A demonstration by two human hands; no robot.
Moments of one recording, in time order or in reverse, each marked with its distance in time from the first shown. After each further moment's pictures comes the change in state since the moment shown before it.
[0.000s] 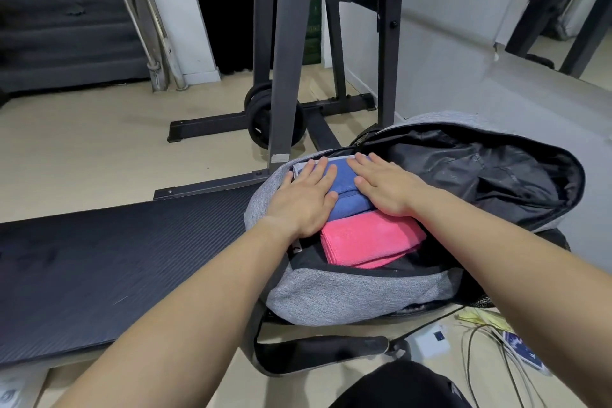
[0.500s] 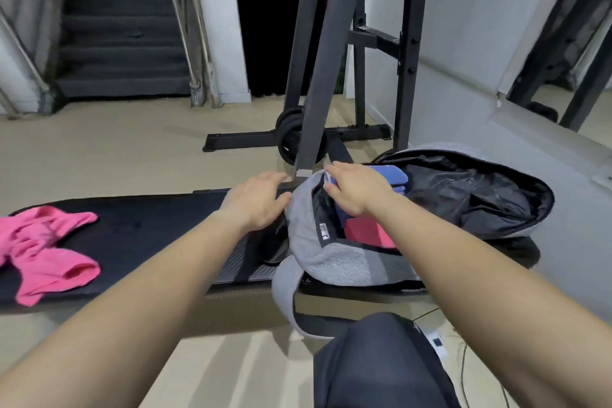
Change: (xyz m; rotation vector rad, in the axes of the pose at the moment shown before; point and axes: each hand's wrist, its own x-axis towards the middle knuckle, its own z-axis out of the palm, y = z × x) left_hand -0.135 -0.061 -0.086 -0.051 0.121 -0.225; right_hand -0.044 -0.130 -0.046 -0.123 0.183 -0.103
